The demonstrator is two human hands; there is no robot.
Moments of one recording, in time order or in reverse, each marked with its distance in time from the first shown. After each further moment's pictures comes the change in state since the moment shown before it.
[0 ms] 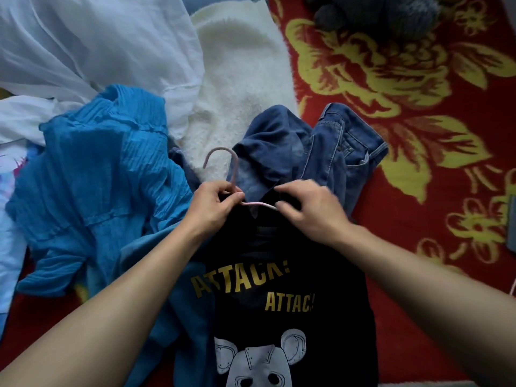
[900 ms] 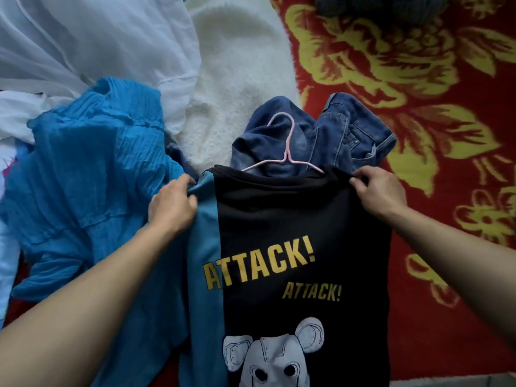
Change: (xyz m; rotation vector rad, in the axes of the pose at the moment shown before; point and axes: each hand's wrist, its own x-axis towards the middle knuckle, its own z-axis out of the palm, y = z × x) left_hand 0.014 -0.049 -0.036 0.631 0.119 -0.148; right_hand 0.010 0.107 -0.024 -0.114 0.146 0.488
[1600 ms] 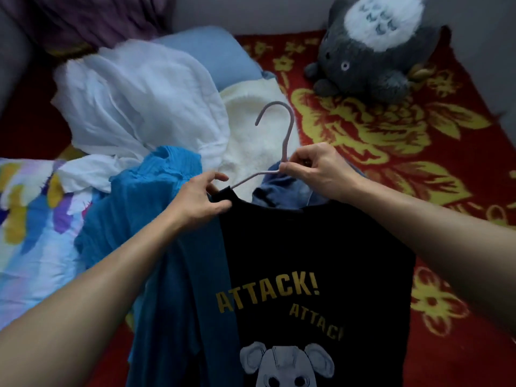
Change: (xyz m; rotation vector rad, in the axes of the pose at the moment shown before) left_hand -0.030 0.050 -0.156 -0.423 -0.073 0.244; right_hand -0.039 -0.188 -0.136 0.448 -0.150 -0.560
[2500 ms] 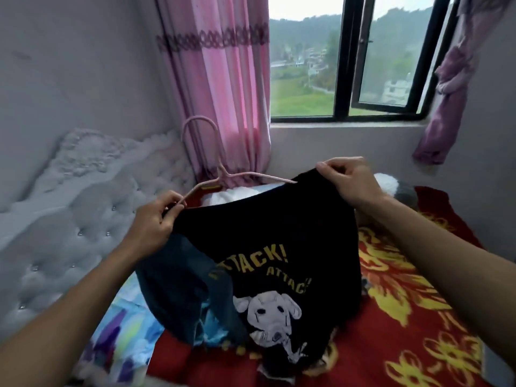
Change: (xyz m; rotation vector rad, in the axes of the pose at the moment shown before) left_hand -0.439 0.235 -0.185 0.210 0.784 0.320; right_hand -0.291 -0.290 -0.232 0.228 0.292 -0.459
